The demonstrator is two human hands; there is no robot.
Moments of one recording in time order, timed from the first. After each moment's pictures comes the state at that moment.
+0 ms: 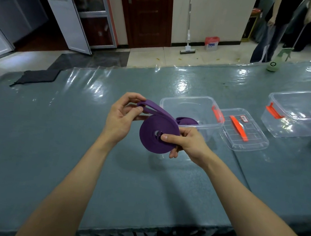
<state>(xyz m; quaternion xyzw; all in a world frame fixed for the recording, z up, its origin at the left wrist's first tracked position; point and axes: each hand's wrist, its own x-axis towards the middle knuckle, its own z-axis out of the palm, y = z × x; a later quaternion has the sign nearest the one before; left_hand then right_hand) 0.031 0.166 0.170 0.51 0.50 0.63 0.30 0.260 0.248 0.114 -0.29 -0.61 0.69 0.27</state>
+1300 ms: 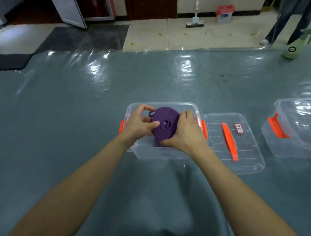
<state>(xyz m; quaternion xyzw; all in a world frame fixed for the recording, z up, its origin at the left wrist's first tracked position) 0.107 0.401 0.059 0.33 0.67 0.47 0.46 0.289 0.472 0.058 -0.49 -0.84 0.22 0.09</state>
